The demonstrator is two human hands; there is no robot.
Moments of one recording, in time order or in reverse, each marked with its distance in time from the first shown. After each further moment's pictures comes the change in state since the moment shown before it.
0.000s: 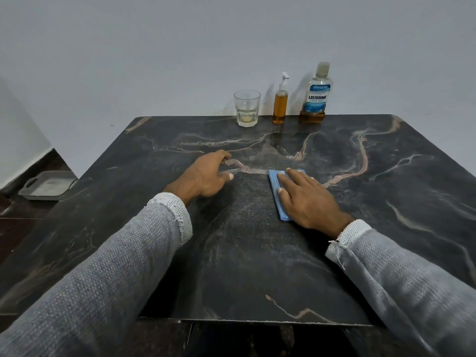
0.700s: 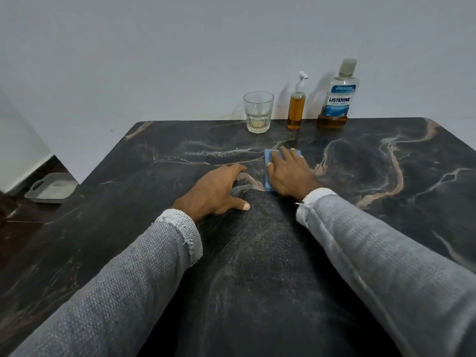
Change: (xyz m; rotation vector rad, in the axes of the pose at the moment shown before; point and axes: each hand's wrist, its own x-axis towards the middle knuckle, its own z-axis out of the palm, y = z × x) left_hand 0.038 -0.012 0.009 0.077 -0.121 0.047; right_hand 0.138 -0.015 0.013 0.057 -0.101 0.097
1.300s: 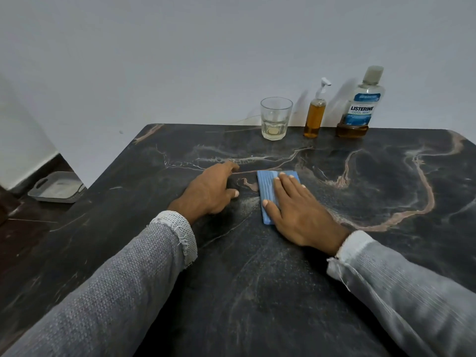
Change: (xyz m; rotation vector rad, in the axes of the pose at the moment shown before) left_hand 0.013 -0.047 -0.011 -0.085 0.128 -0.104; right_hand -0.046 -0.028 0.024 0.034 -0.012 -0.161
